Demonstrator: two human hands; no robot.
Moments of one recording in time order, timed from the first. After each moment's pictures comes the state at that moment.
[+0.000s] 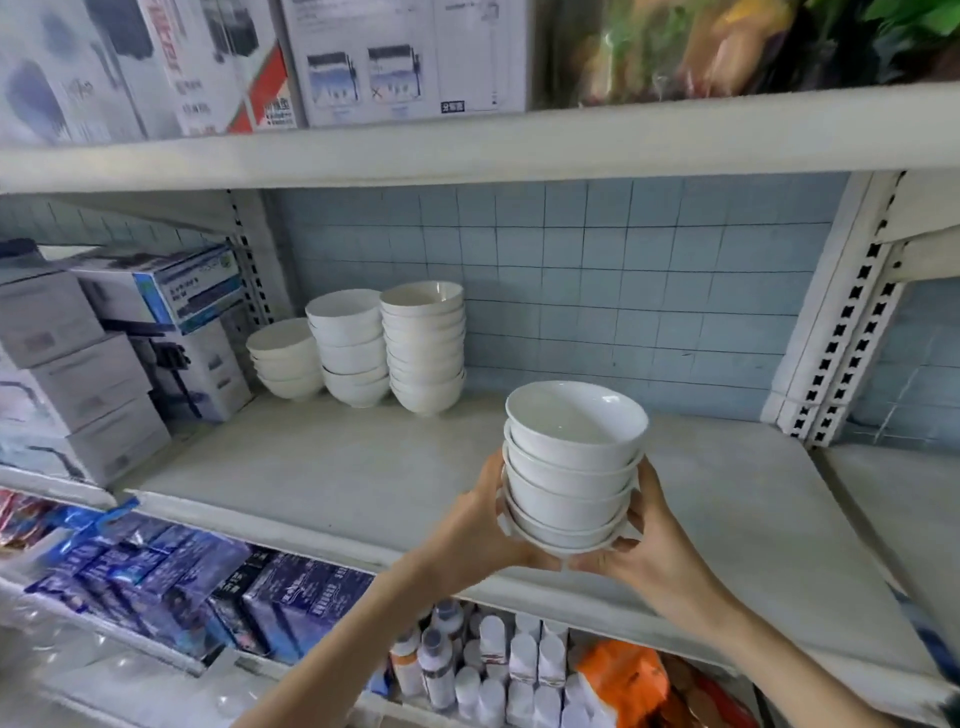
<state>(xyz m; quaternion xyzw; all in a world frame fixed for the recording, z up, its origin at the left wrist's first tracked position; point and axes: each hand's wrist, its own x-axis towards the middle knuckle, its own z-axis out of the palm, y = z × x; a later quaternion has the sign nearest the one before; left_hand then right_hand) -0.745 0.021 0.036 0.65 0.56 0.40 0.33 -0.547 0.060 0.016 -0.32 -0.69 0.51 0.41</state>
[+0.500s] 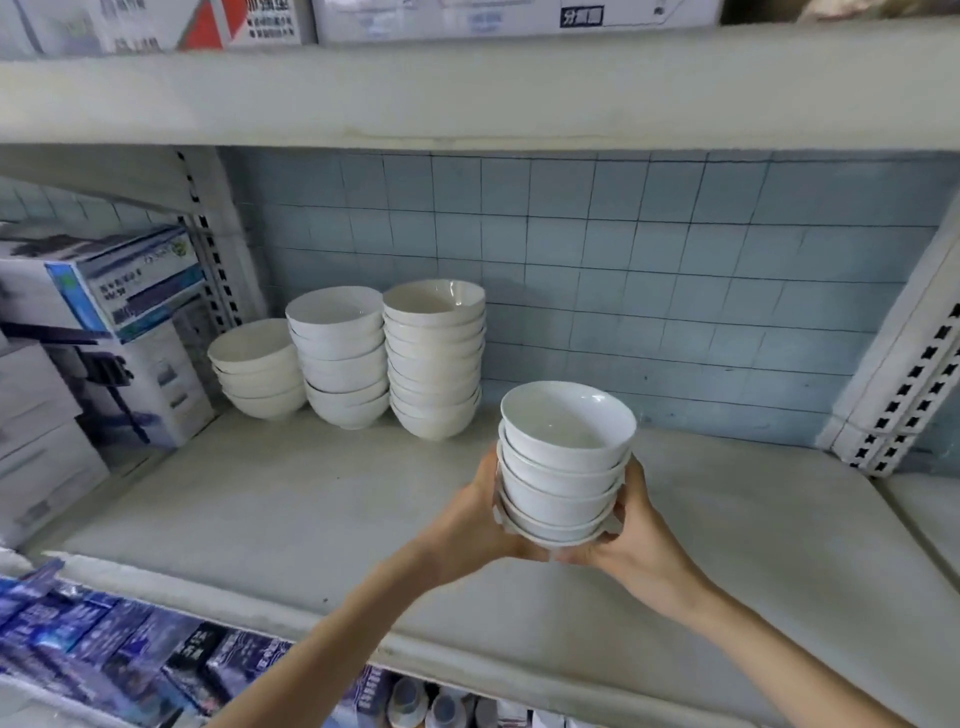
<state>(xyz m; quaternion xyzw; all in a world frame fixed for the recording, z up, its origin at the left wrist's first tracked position) -0.826 0.119 0.004 0.66 0.53 0.39 0.36 -0.631 0.140 0.004 -0.36 -0.69 0.50 0.39</state>
